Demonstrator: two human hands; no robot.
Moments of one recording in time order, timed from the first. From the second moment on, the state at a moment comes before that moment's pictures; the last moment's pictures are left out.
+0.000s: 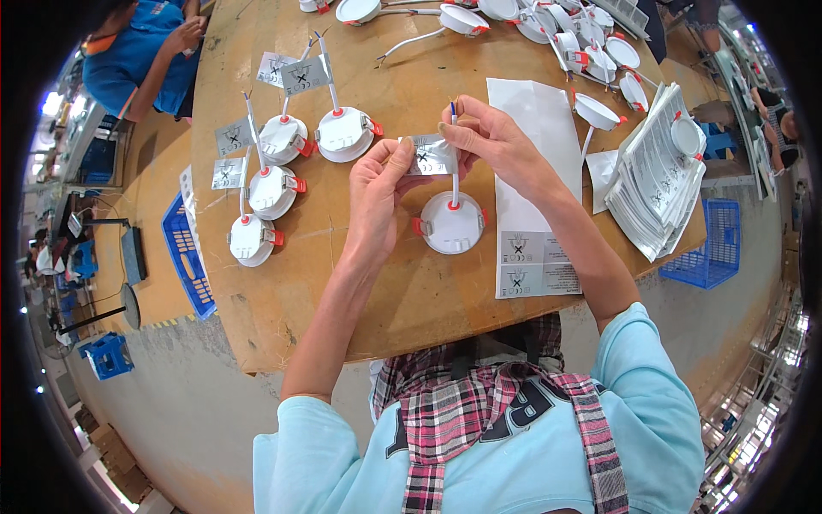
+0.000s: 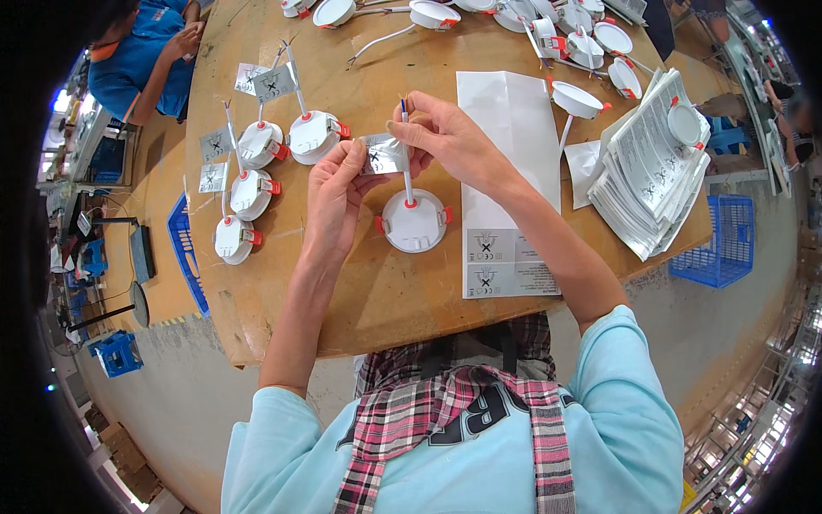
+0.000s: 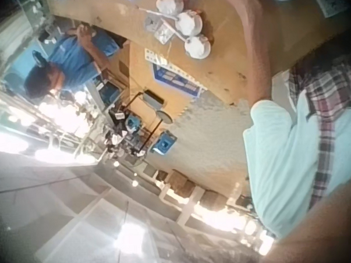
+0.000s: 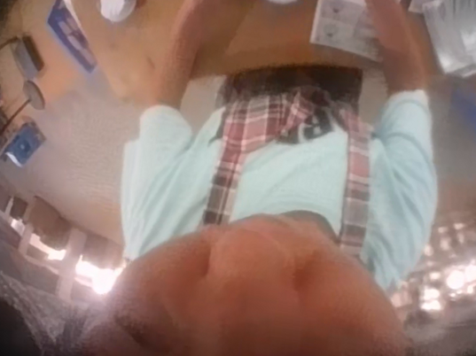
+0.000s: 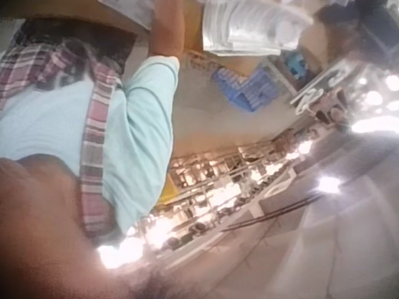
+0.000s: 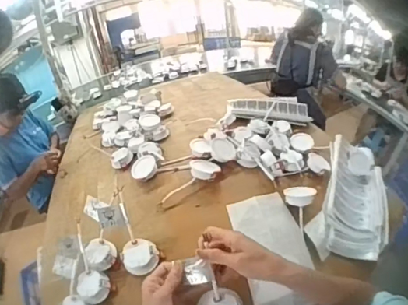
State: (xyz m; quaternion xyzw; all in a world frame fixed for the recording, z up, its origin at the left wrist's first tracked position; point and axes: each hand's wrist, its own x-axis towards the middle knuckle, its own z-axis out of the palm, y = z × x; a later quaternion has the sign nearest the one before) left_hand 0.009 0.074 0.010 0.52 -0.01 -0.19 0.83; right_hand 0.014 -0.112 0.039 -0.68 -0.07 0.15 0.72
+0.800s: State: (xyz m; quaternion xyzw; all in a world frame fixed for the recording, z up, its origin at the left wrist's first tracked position) left_hand 0.007 0.076 0.021 0.54 -0.04 -0.23 0.81; right_hand 0.021 -0.116 0.038 -0.64 -0.07 0.07 0.76
